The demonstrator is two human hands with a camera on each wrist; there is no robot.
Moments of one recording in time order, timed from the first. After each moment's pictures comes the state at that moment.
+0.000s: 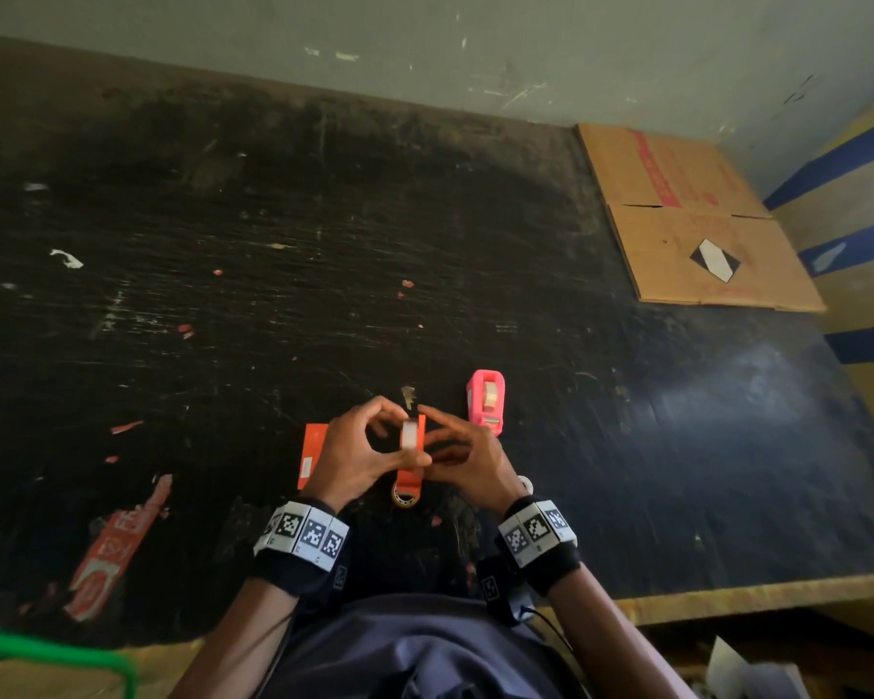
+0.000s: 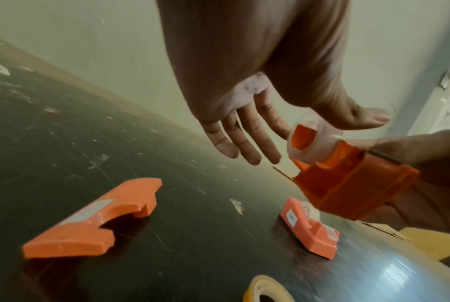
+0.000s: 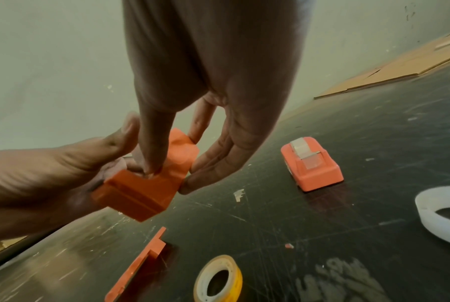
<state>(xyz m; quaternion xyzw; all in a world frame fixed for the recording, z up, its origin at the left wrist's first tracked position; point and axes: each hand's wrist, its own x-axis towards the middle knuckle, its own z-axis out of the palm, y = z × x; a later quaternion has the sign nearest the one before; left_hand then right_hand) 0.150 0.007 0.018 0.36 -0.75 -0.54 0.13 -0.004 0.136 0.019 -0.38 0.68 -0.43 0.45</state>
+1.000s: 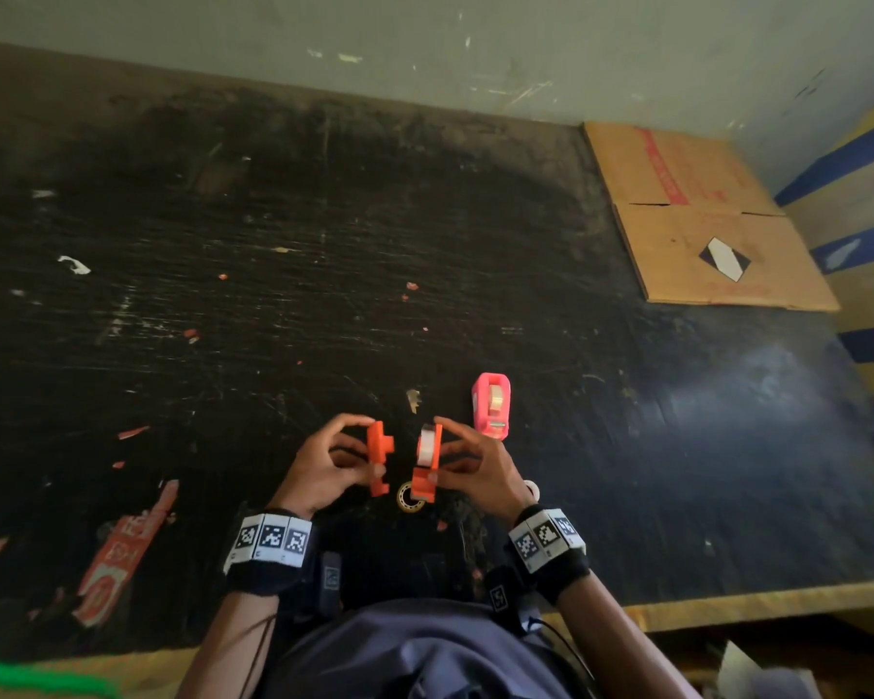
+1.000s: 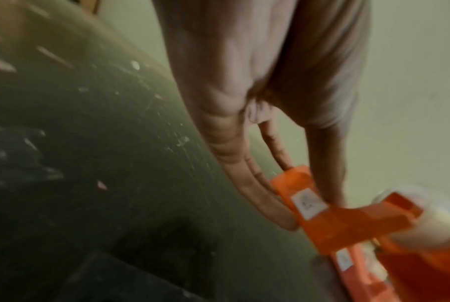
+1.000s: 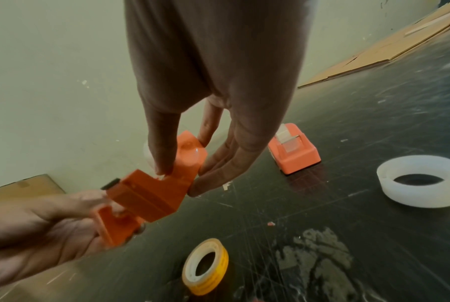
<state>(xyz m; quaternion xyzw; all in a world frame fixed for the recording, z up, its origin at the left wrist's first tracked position) 0.183 -0.014 -0.007 0.44 -0.64 -0.63 0.04 -0.015 0.141 -0.017 -0.35 0.72 -0.41 0.44</state>
